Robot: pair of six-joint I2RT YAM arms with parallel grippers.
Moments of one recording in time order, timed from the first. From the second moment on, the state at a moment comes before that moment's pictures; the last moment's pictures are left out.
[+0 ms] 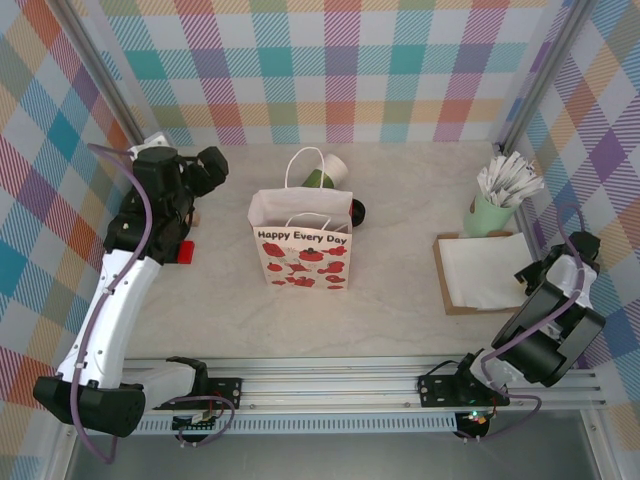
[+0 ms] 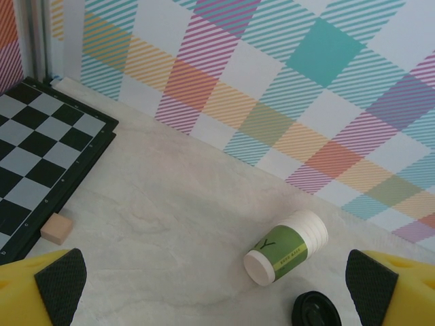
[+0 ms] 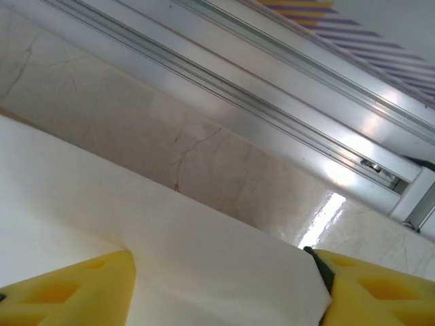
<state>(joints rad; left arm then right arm) -0.19 1.15 1.37 -0.61 -0.22 -0.55 -0.73 1.41 0.87 -0.70 0.01 0.33</state>
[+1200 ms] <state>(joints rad) -0.35 1.62 1.96 -1.36 0.63 0.08 -0.18 1.05 1.39 -0.75 -0.14 0.33</state>
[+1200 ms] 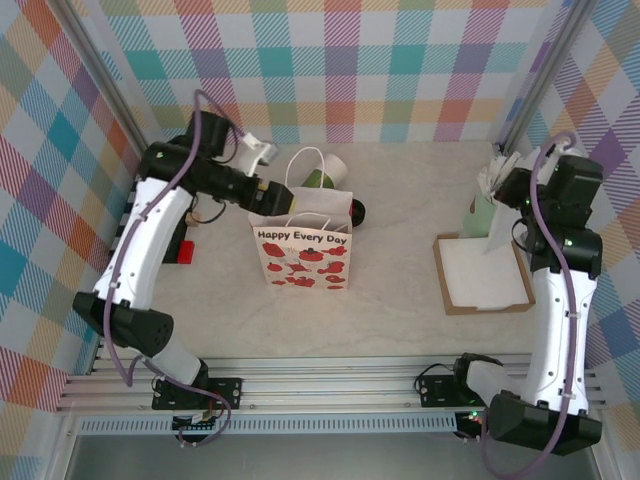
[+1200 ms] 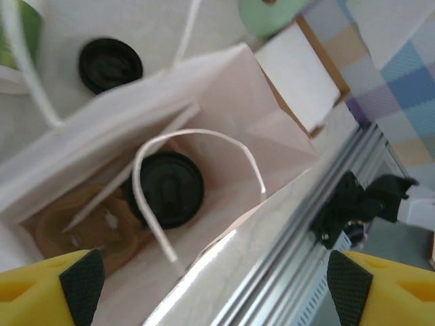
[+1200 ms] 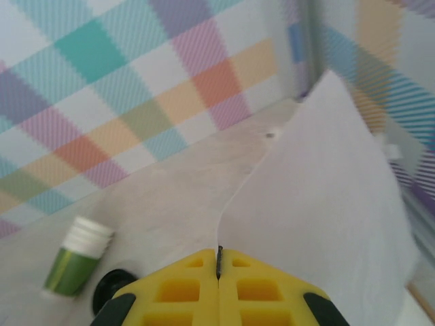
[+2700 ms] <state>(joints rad) -0.52 1.82 2.03 -1.44 0.20 -0.08 0.40 1.45 2.02 -0.81 -0.22 0.10</state>
